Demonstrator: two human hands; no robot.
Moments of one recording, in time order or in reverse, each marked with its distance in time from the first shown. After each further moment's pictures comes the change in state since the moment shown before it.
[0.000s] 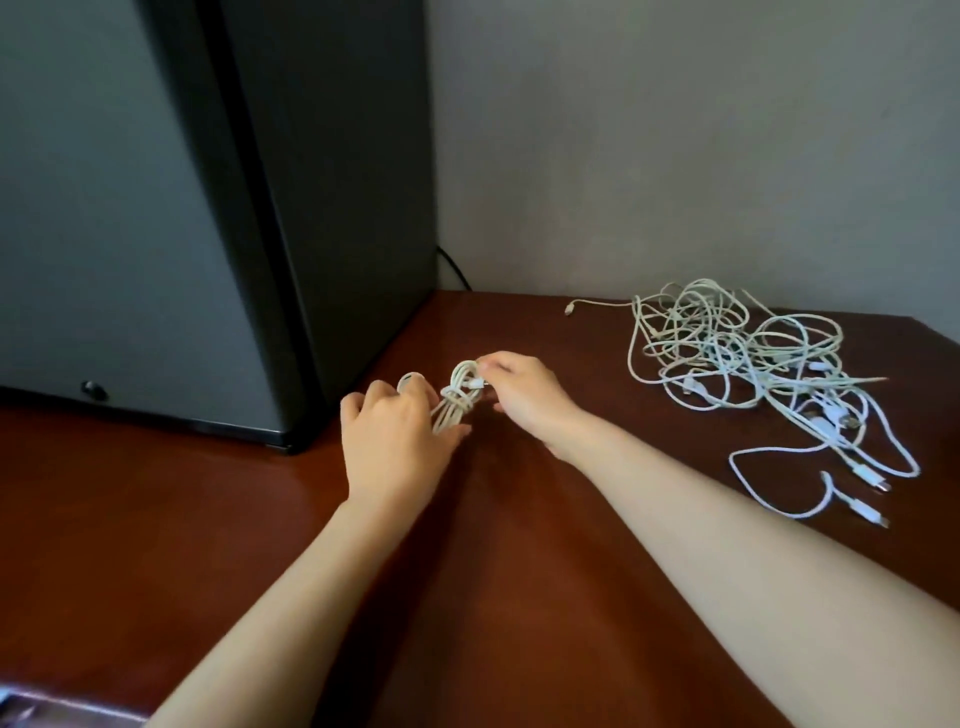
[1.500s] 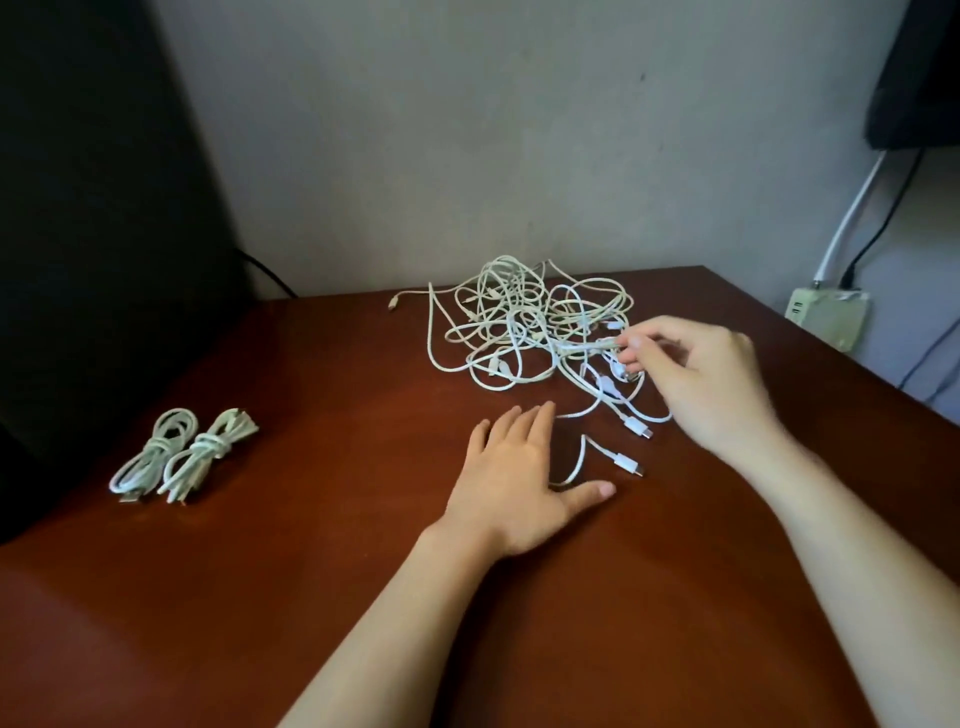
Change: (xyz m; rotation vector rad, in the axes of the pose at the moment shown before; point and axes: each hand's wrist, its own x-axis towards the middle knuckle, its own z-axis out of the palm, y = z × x) left_hand -0.045 0.212 0.068 -0.277 -0.585 0.553; right_hand -0.119 0.098 -0.250 -0.266 0.603 -0.188
